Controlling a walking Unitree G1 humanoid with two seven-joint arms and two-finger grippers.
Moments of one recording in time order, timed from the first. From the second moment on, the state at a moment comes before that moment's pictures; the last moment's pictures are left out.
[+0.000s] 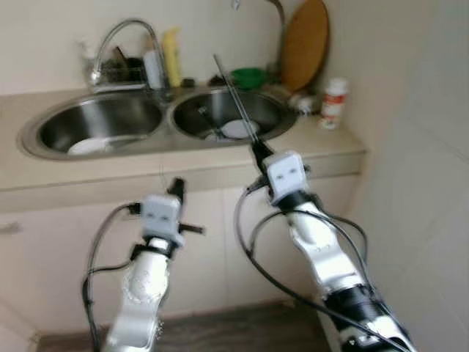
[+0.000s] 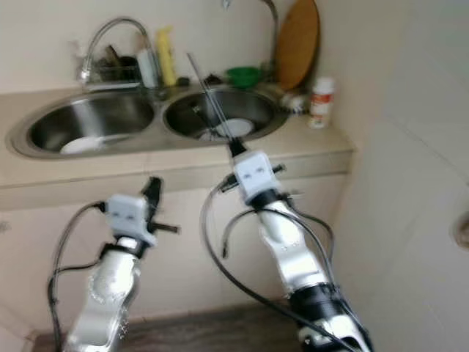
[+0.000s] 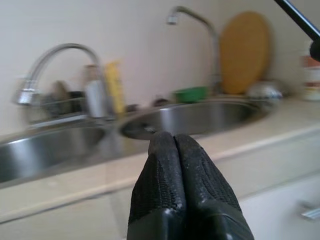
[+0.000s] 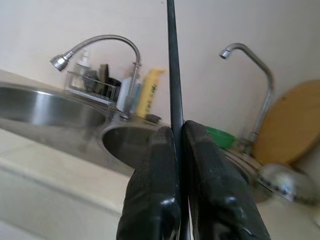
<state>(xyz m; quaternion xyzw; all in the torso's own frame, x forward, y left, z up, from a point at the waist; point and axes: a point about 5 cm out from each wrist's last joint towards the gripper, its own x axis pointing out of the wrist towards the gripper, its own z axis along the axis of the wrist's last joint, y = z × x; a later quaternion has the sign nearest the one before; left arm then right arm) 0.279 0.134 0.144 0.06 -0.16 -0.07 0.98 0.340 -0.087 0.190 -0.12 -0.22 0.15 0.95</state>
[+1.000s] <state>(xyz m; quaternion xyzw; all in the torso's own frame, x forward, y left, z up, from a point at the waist) 0.281 0.142 0.159 0.07 -0.18 -0.06 0.98 0.347 -0.079 0.209 -0.11 -0.25 0.15 0.95</state>
